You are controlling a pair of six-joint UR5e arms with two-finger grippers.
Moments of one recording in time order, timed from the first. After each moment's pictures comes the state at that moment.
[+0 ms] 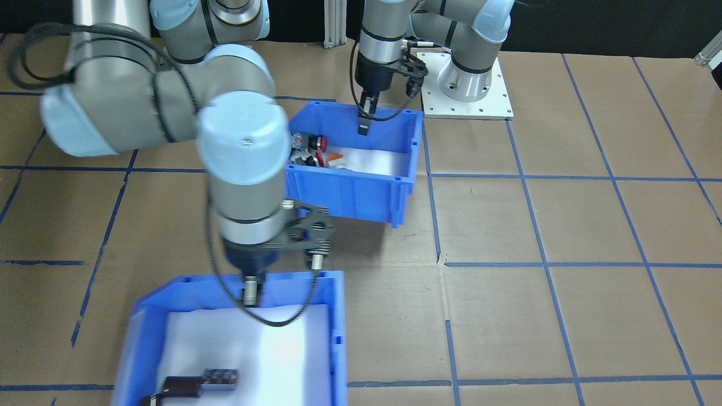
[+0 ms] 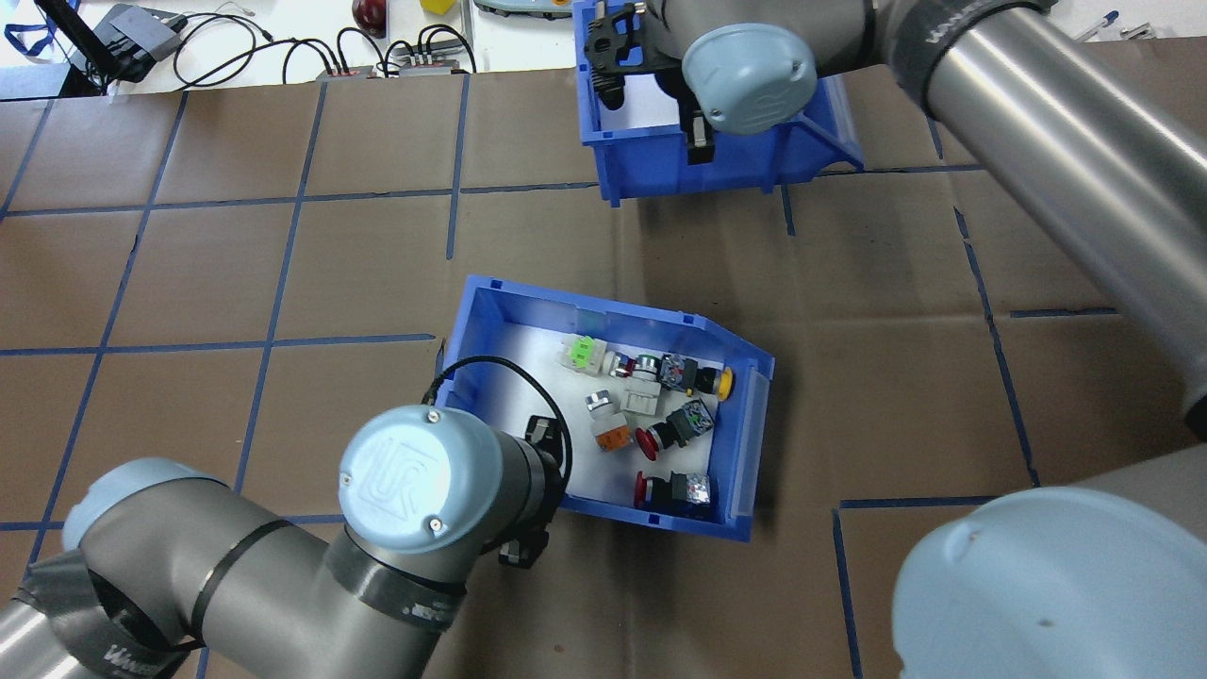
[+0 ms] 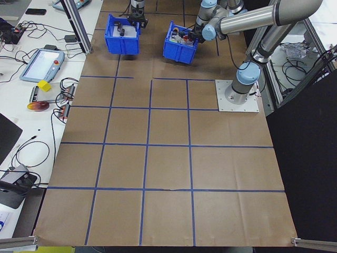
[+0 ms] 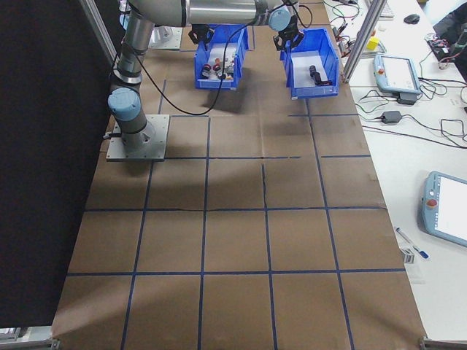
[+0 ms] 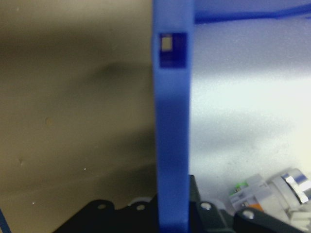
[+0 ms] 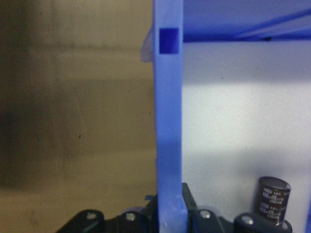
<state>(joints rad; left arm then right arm) -1.99 -1.37 -2.27 -0.88 1.56 -1.77 1.79 -1.10 1.27 -1.89 -1.70 -1.39</state>
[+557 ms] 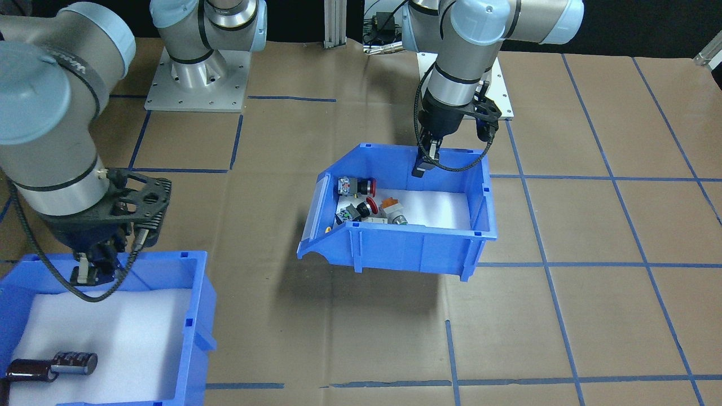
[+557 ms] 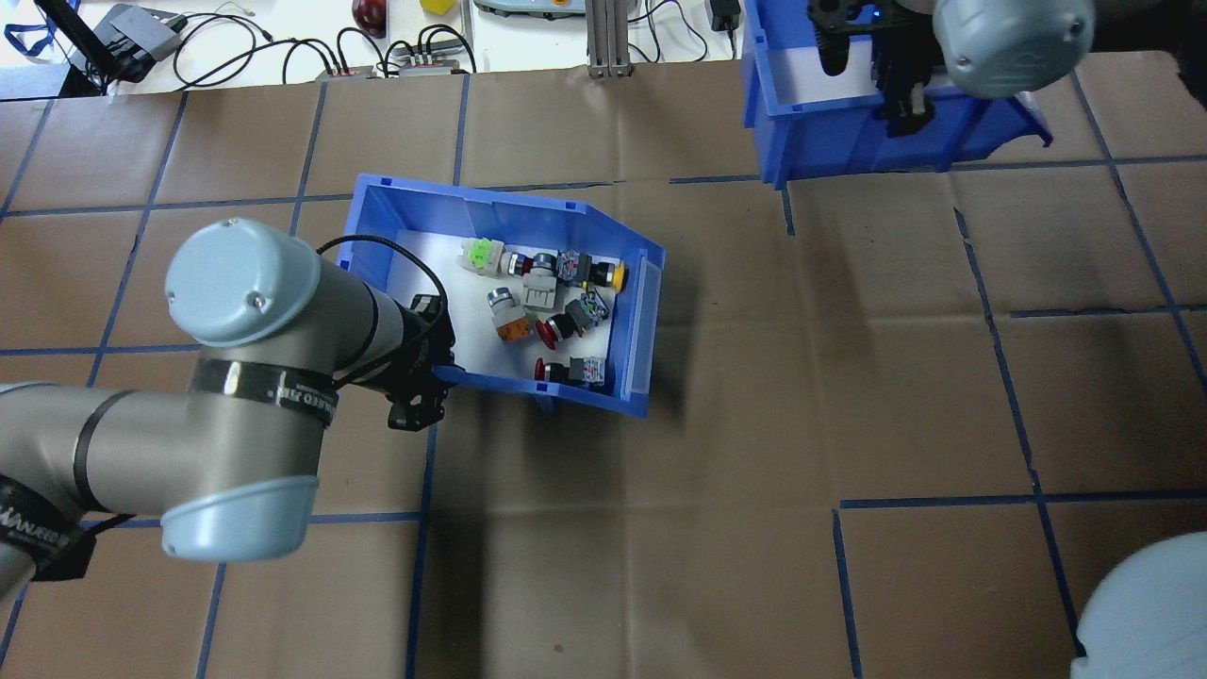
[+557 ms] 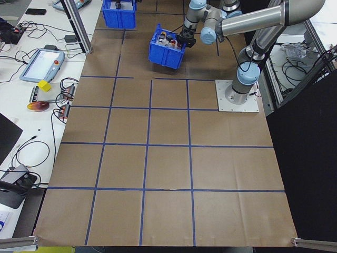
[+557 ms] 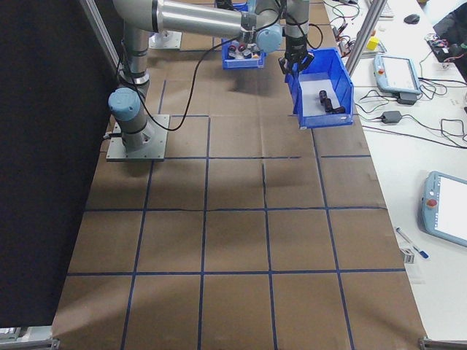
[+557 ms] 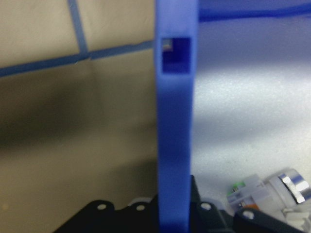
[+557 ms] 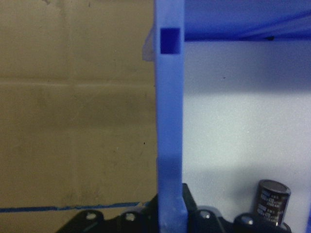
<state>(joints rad) -1.65 -1.47 -2.13 -0.91 1.46 -1.49 1.52 -1.28 1.44 -1.89 -1.68 -1.68</state>
